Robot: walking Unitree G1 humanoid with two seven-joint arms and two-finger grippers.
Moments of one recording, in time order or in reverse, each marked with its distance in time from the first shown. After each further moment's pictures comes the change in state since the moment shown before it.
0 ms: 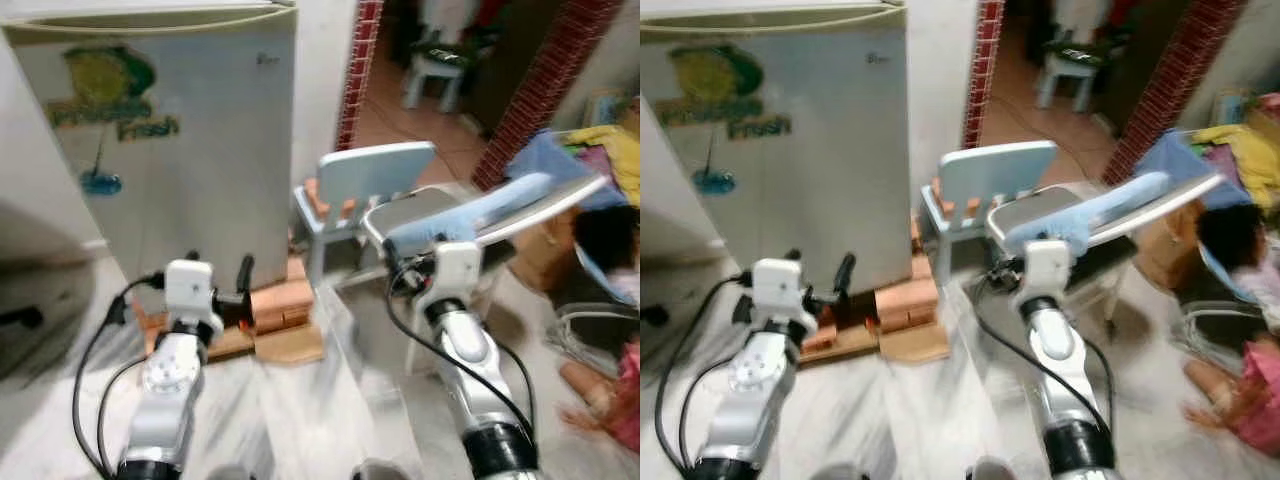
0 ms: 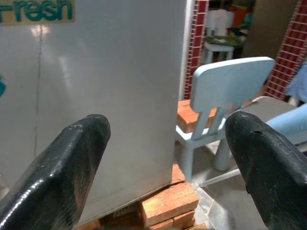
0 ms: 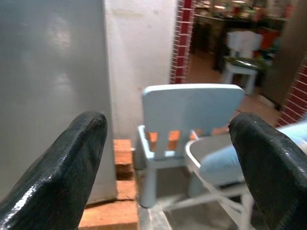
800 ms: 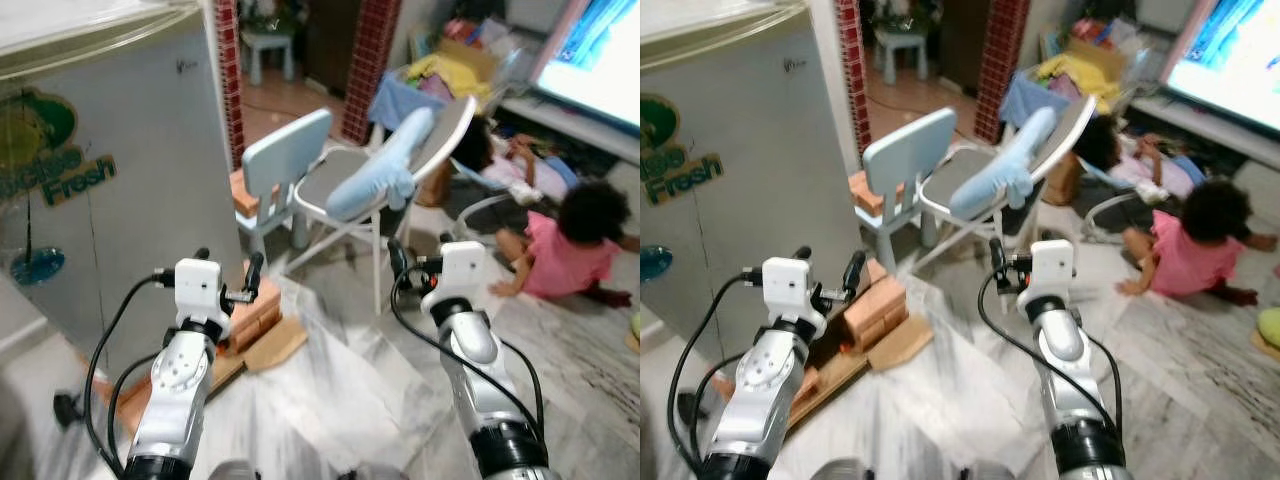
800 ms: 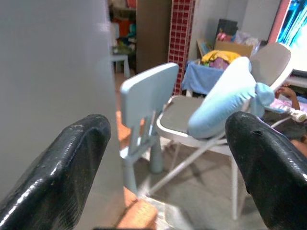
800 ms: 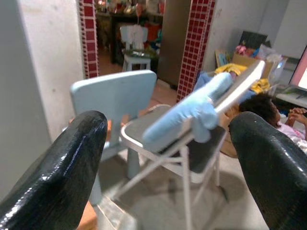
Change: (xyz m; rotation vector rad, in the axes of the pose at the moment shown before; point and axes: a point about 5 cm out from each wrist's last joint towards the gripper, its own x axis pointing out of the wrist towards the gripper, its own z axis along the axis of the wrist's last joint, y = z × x) left arm 0.005 -0.014 0.006 -0.010 -0.033 -0.063; right arm -0.003 -0.014 -0.005 -0.013 0.010 -0.045
